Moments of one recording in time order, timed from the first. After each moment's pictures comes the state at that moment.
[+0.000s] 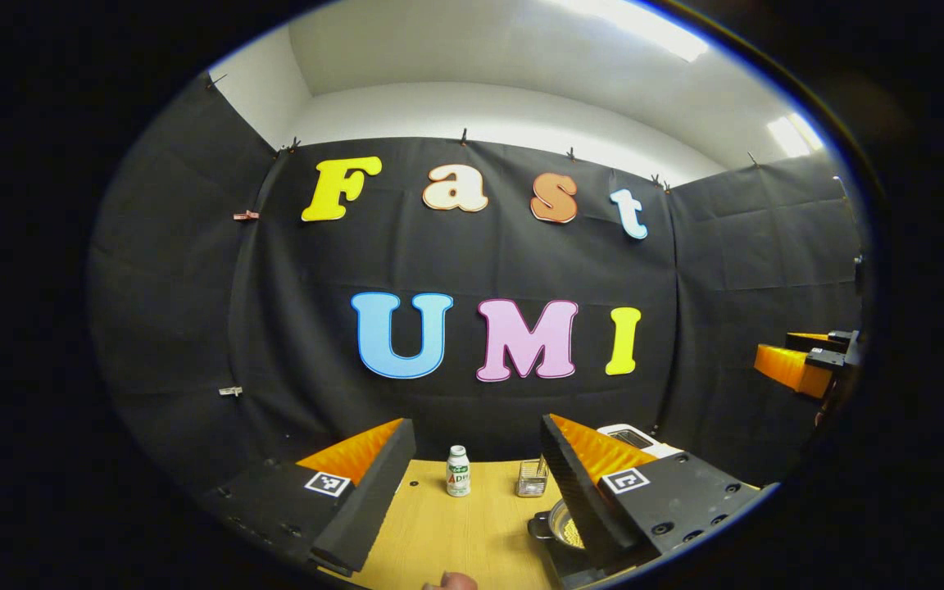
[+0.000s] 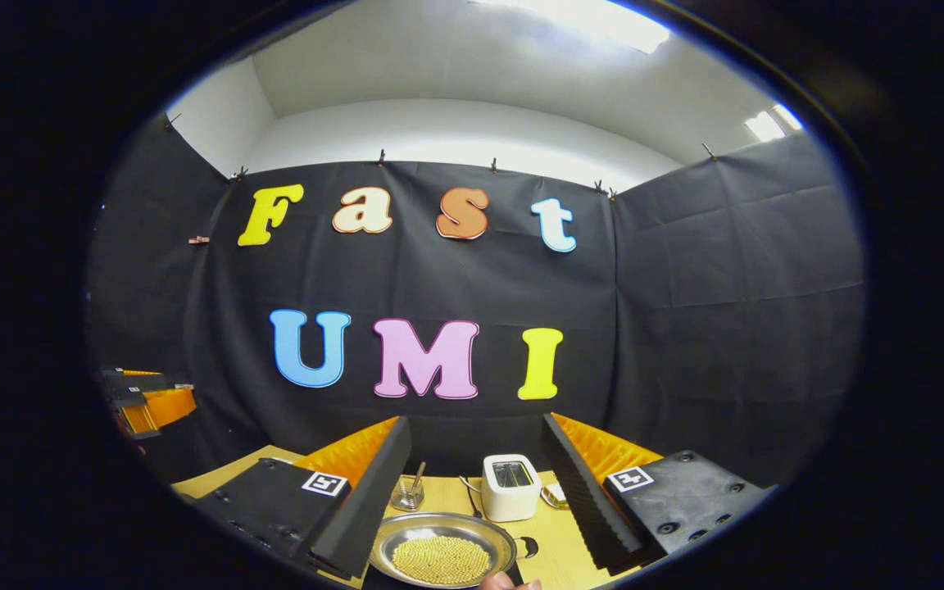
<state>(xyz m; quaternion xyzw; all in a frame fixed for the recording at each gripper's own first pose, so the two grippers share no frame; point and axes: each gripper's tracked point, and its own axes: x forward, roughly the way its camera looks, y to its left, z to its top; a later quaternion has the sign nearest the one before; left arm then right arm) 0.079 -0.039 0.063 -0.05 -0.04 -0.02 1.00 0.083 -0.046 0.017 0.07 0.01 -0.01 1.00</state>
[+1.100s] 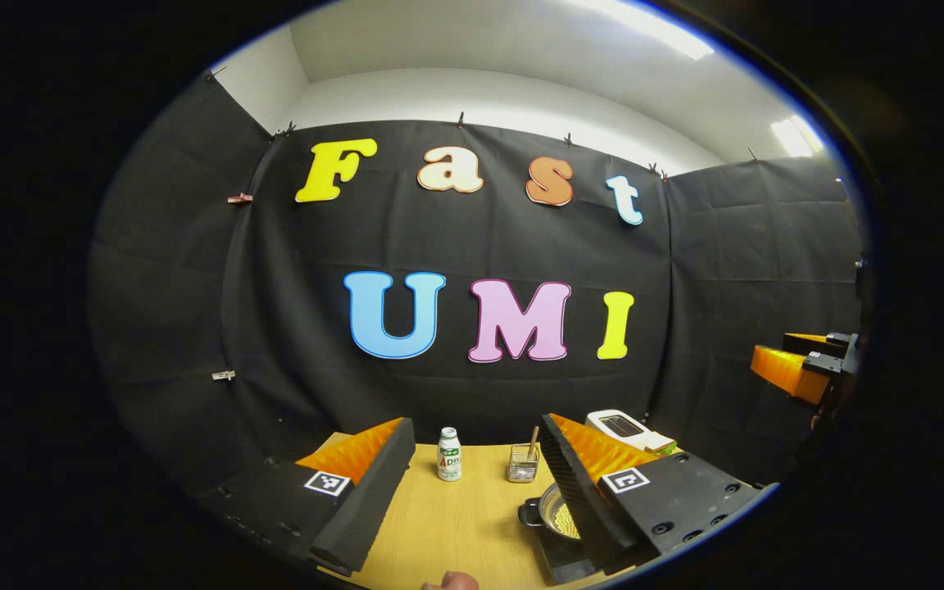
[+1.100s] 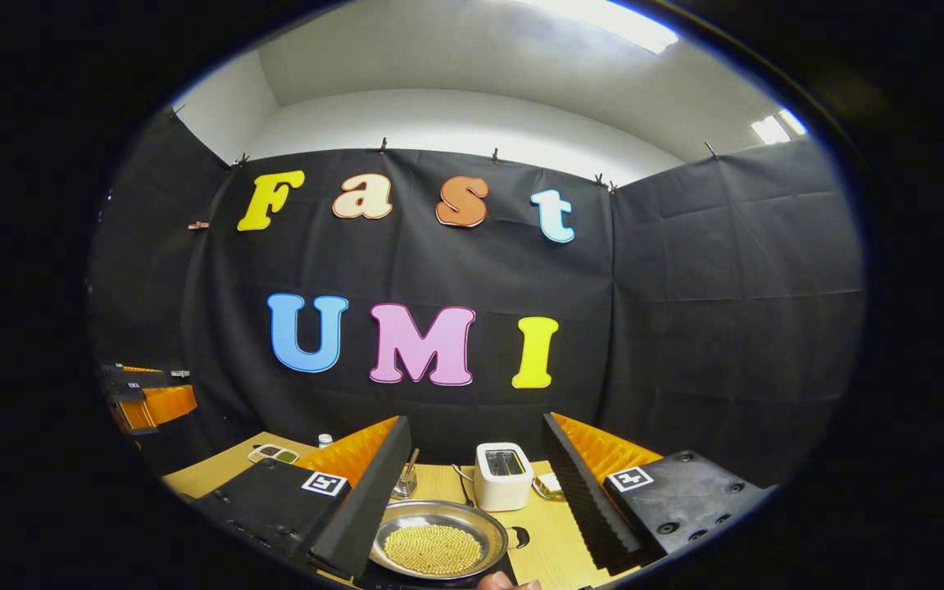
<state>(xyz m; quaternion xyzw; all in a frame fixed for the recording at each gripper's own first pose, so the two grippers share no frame) 0.079 -0.048 0.050 -0.05 -0.01 -0.04 1.00 0.074 -0.044 0.001 0.06 0.04 0.00 1.00</state>
